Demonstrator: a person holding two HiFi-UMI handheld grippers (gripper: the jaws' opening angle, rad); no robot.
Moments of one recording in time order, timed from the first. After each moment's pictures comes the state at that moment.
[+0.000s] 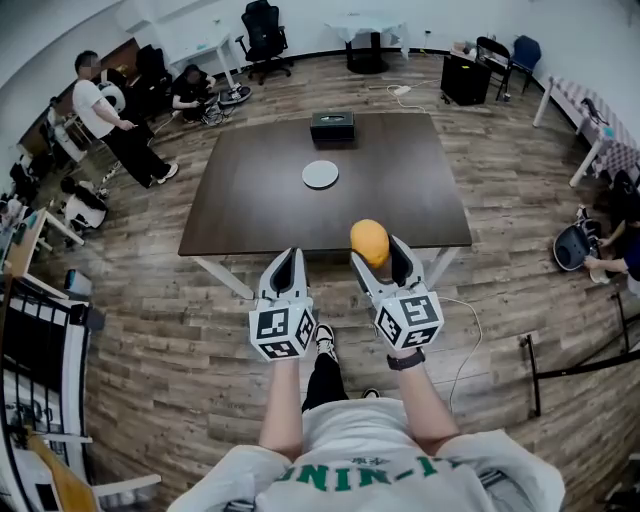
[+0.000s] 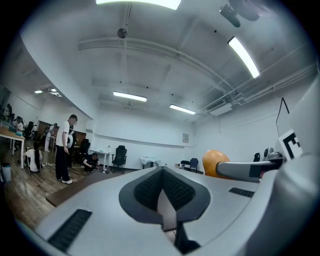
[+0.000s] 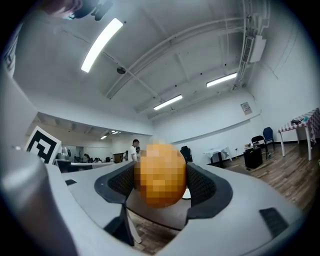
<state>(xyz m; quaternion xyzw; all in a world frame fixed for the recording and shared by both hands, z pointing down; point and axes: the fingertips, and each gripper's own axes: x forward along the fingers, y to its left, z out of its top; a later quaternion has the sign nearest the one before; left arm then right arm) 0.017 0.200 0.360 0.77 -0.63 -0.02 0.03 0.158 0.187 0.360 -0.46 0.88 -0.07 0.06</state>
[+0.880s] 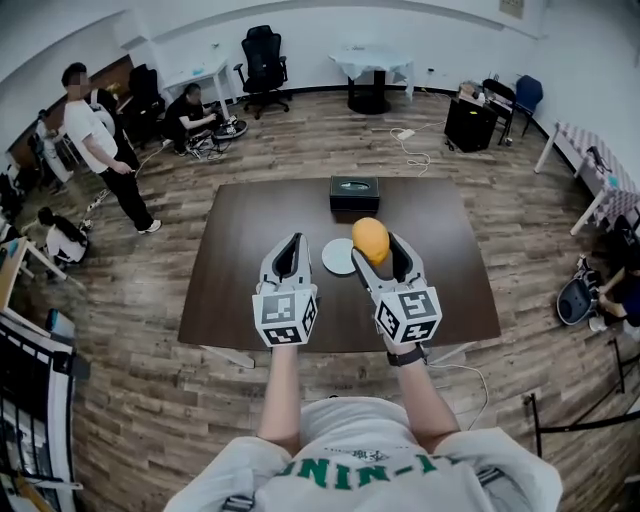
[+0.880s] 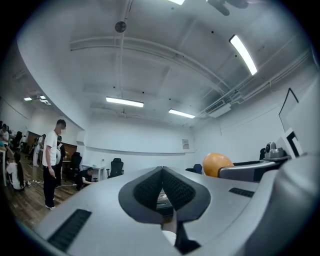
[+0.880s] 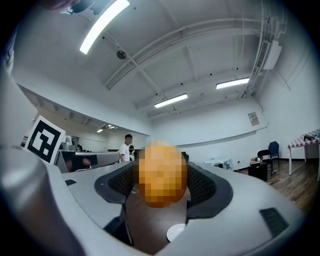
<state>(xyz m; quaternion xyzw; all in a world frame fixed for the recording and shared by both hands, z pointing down) -0.135 -0.142 0.305 0.79 -0.62 -0.03 -0.04 0.002 -0.143 0.321 -0.48 0.88 -0.01 0.04</state>
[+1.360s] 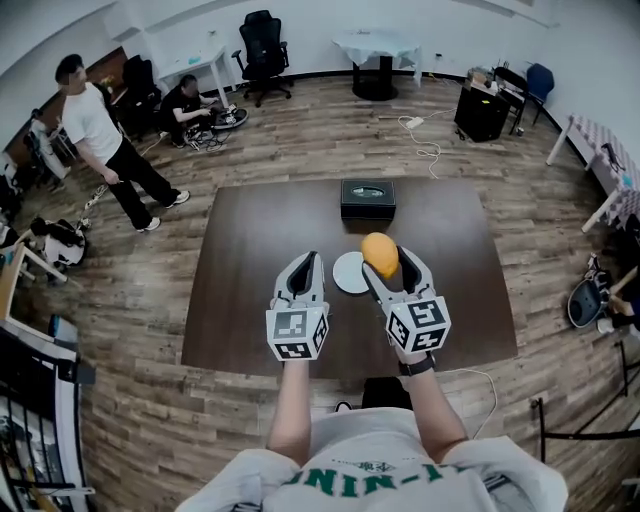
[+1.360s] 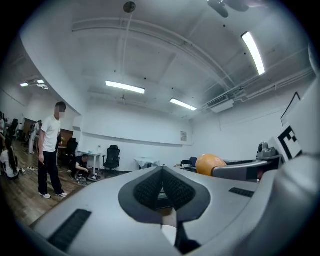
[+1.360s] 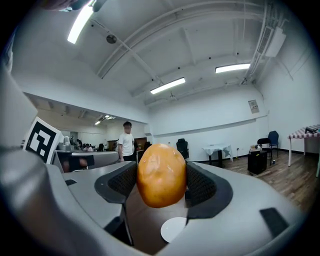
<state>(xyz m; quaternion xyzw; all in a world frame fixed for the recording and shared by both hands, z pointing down) -0.150 -0.255 0.373 0.80 -0.60 -0.01 0.02 -0.020 -0.259 0.382 -0.48 0.88 -0.06 -0.02</state>
